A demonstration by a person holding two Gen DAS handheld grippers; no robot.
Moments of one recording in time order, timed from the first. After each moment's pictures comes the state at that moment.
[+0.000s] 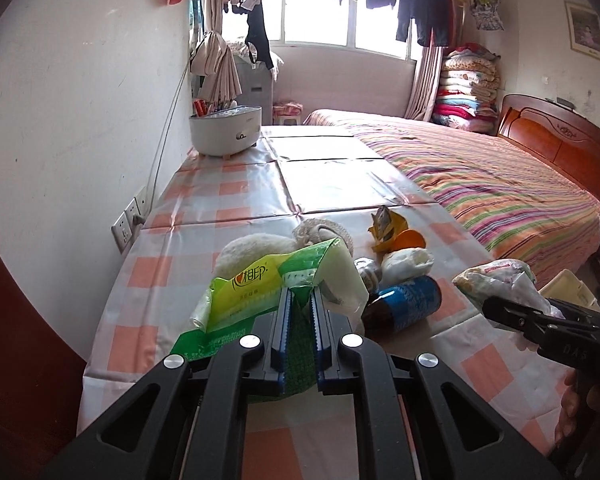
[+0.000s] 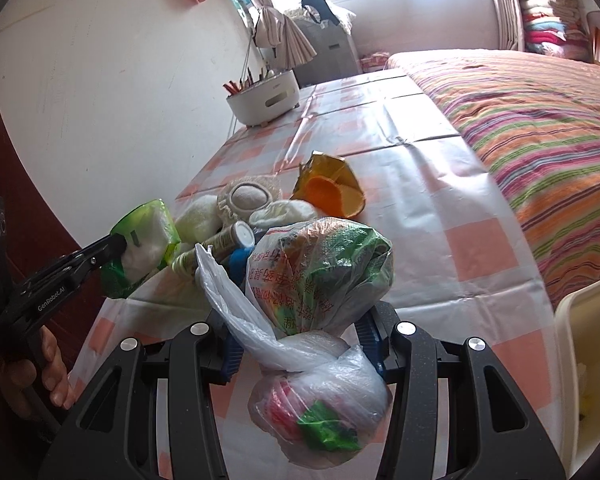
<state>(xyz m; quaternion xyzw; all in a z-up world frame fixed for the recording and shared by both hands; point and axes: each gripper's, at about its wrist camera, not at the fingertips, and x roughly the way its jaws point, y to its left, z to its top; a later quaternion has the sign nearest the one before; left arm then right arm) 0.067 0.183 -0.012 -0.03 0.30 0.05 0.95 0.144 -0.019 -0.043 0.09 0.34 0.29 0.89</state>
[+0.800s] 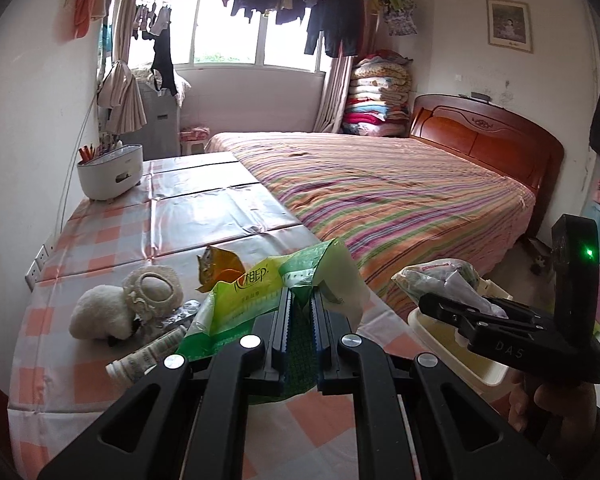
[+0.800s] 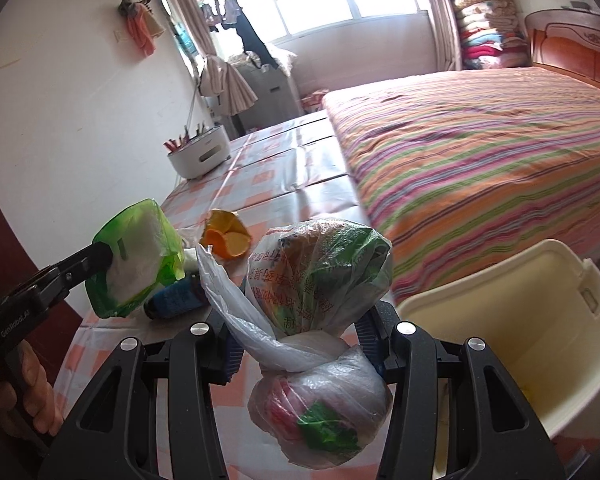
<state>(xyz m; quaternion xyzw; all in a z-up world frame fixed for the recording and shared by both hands) 0.075 0.046 0.020 -0.01 0.27 -0.11 0.96 0.126 -0.141 -0.026 0.12 0.29 0.19 0.93</state>
